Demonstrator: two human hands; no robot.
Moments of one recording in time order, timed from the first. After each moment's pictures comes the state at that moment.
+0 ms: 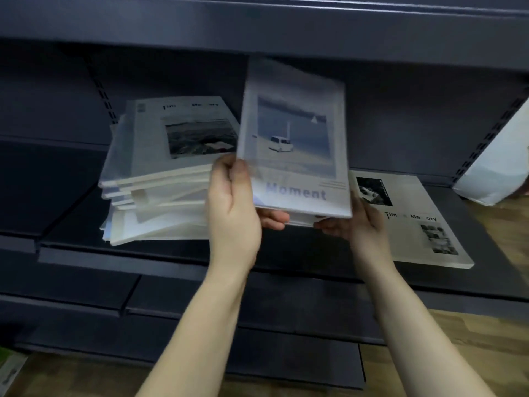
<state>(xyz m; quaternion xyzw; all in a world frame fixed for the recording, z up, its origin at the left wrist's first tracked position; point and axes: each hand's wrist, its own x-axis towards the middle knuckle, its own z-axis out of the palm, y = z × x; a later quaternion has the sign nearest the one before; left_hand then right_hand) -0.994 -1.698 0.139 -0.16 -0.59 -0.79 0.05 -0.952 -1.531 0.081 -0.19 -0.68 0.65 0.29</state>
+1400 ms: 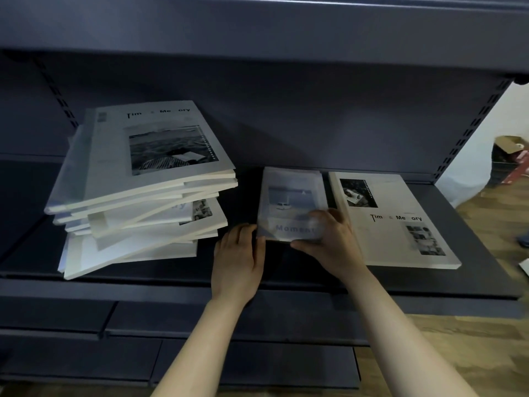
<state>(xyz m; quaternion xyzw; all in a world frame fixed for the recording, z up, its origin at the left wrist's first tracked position) -1.042 -1.672 0.001 -0.26 -0.91 -0.30 0.10 -0.976 -1.489 0.023 -0.20 -0.92 0.28 0.17</state>
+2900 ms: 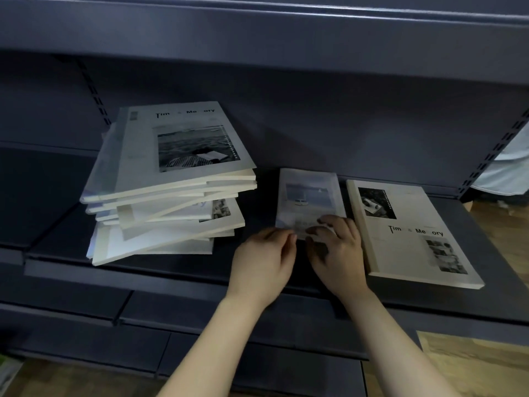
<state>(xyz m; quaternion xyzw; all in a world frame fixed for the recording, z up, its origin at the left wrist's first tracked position) -1.015 -1.672 0.056 -0.34 -0.87 -0.33 0.15 -0.980 -1.506 0.009 -0.05 -0.91 0.16 0.37</state>
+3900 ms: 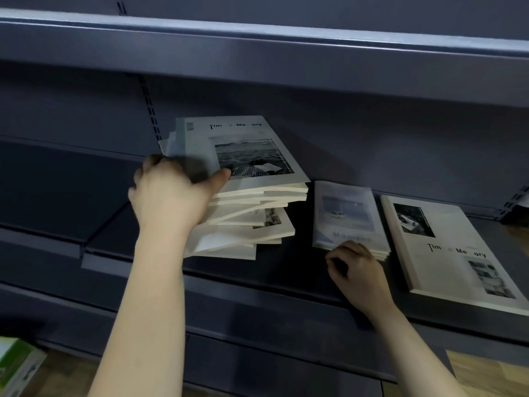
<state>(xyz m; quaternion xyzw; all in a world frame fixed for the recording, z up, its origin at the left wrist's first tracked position) -1.095 -1.808 0.166 0.01 -0.94 -0.28 0.19 -0.989 -1.528 -0.002 -0.05 -0.95 0.18 0.24</state>
